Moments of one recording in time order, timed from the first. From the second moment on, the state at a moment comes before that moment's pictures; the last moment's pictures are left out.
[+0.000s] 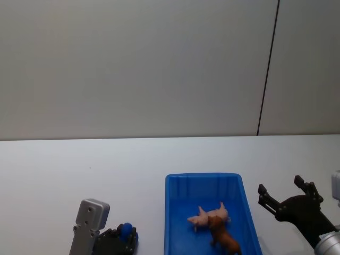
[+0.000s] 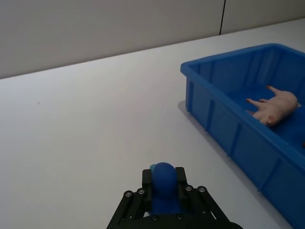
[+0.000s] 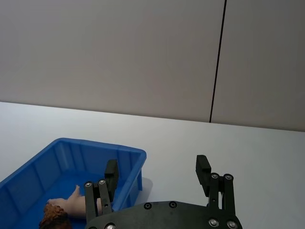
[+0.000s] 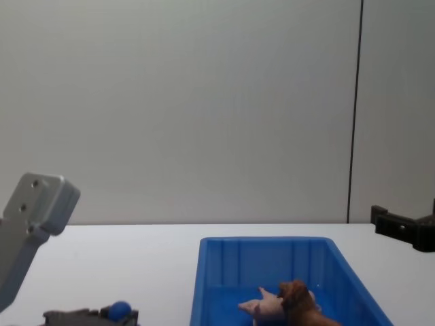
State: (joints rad) left arm -0.11 0.41 0.41 -1.50 -0.40 0.14 0.02; right arm 0.01 0.25 -0.20 -1.64 0.25 0.03 0.08
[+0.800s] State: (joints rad) left arm -0.18 0.37 0.41 -1.60 -0.31 0.09 -0.17; right arm 0.01 0.25 -0.20 -1.64 0.25 0.03 0.08
